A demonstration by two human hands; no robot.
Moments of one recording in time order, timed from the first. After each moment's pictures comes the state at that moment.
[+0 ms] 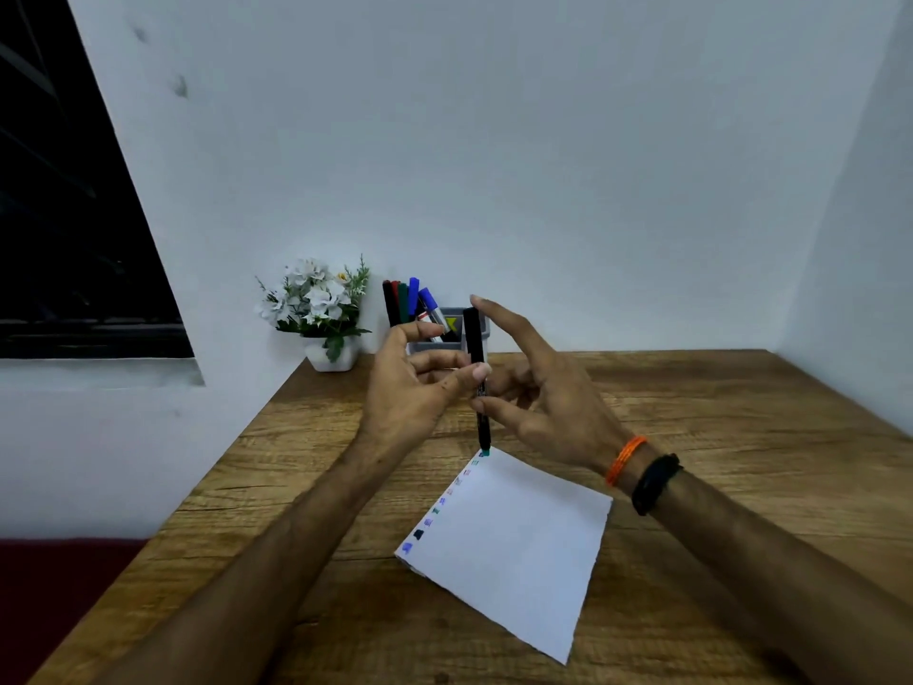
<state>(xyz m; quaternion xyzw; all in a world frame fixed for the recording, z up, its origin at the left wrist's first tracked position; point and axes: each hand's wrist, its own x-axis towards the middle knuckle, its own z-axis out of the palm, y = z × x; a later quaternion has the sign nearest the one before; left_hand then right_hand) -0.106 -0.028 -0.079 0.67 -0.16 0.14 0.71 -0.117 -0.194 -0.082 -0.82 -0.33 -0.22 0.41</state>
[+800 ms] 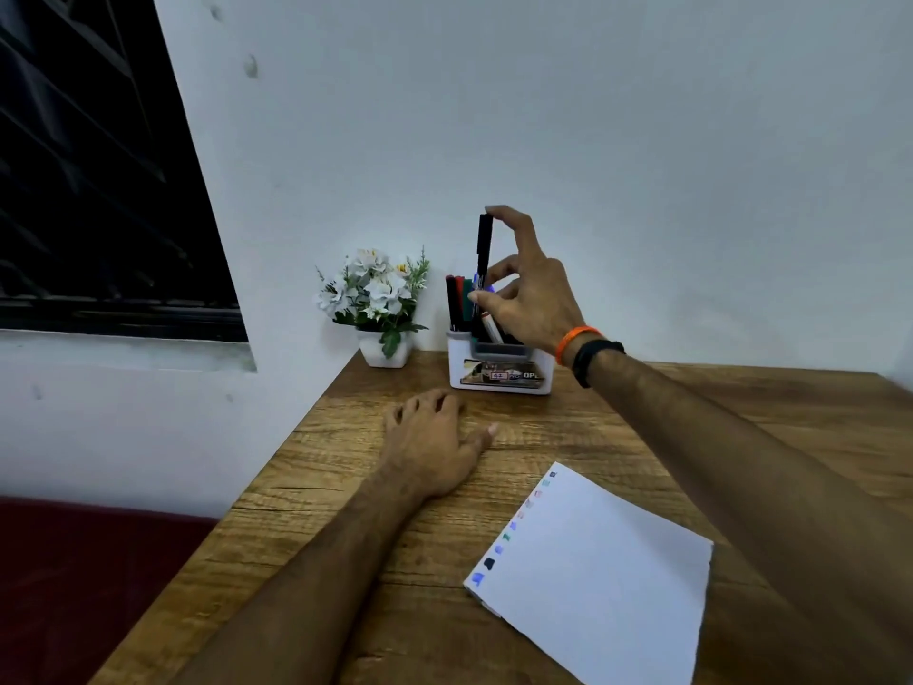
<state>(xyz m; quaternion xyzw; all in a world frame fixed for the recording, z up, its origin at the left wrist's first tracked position) -0.046 0.030 -0.147 0.99 -0.08 0.10 0.11 0.017 -0.119 -0.038 -0.82 -0.26 -0.30 0.41</state>
